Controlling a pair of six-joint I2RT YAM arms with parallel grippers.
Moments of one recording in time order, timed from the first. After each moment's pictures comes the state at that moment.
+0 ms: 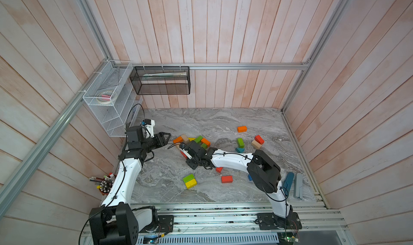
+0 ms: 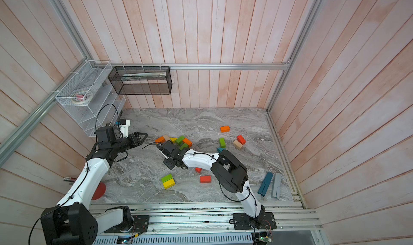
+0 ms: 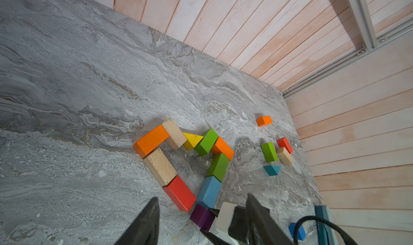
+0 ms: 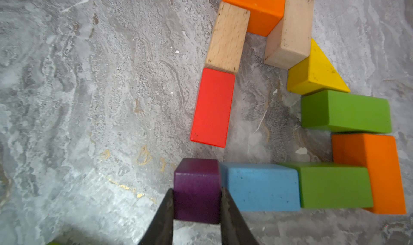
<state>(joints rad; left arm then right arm) 0.13 1.20 0.90 -0.30 0.60 -0.31 1.04 2.13 1.55 -0.35 0.14 0.03</state>
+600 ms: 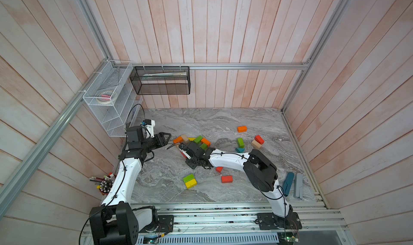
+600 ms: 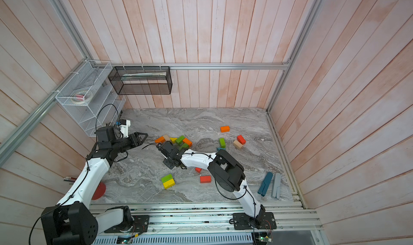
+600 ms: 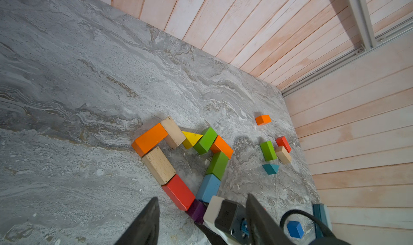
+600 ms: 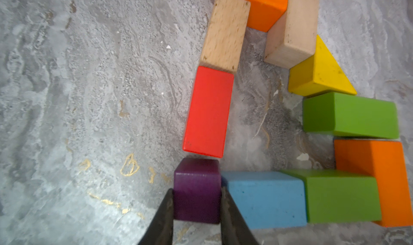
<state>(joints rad) 0.13 1.20 0.90 -0.30 0.61 -0.31 1.04 2.18 1.59 -0.36 0.18 0.02</state>
